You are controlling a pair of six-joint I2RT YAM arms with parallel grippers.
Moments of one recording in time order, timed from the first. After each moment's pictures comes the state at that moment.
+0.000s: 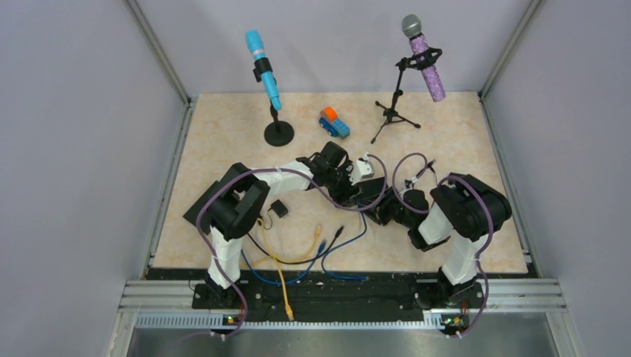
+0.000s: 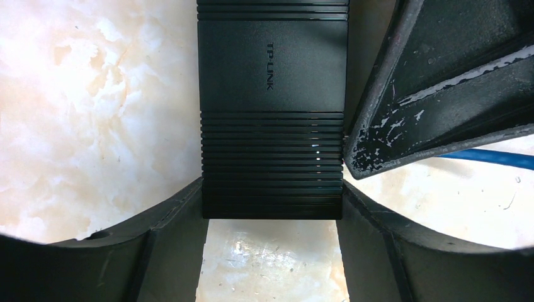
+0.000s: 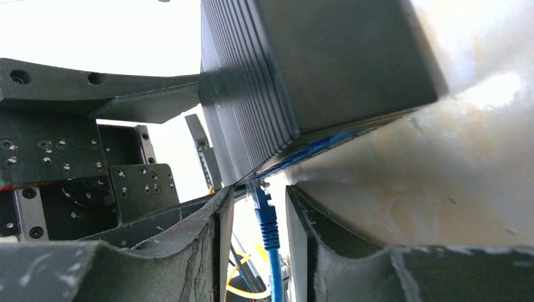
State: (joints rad) left arm -0.73 2.00 1.30 -0.23 0.42 0.43; right arm 0.42 1.81 0.22 1.18 -0.33 1.39
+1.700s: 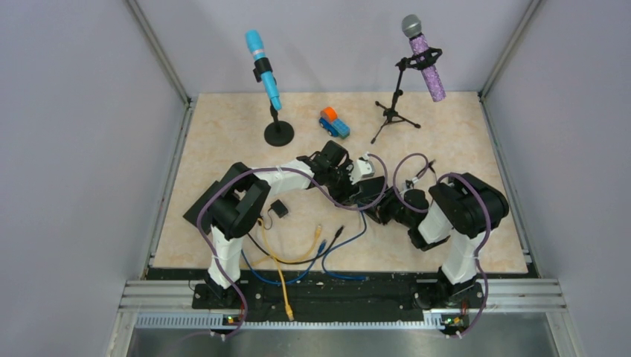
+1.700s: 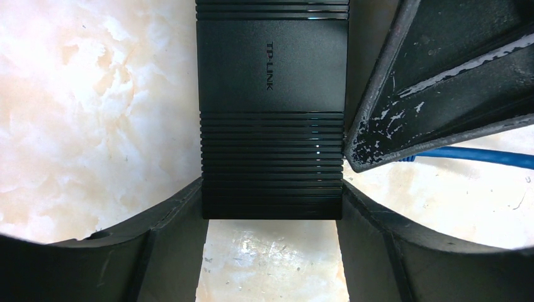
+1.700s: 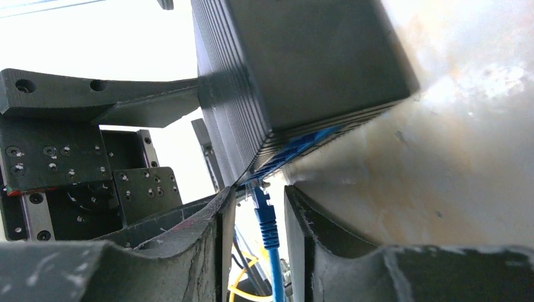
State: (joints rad) left arm -0.73 2.01 1.32 -0.25 0.40 0.45; right arm 0.40 1.85 0.23 1.21 -0.34 1.42
